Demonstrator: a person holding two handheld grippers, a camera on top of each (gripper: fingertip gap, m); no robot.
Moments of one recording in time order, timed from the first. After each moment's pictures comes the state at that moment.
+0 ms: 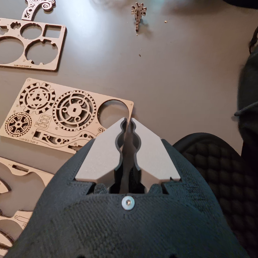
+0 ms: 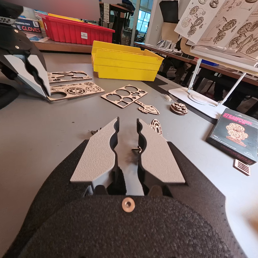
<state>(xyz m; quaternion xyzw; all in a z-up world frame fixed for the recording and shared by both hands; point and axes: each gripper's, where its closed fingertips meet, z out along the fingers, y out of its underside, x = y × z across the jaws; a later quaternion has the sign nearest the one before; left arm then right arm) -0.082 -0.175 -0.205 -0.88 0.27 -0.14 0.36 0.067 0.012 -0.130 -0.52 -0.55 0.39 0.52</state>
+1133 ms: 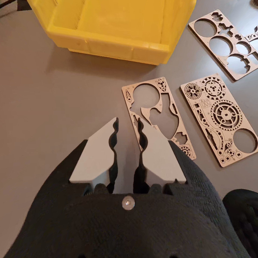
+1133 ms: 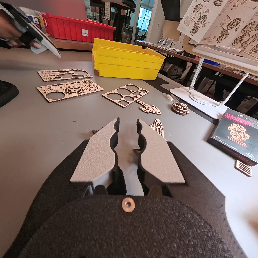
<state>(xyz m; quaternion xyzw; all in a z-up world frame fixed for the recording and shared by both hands) -0.307 -0.209 -0.168 -0.91 -0.17 0.05 0.37 0.065 0.009 -0.131 -0.52 -0.56 0.39 0.51</state>
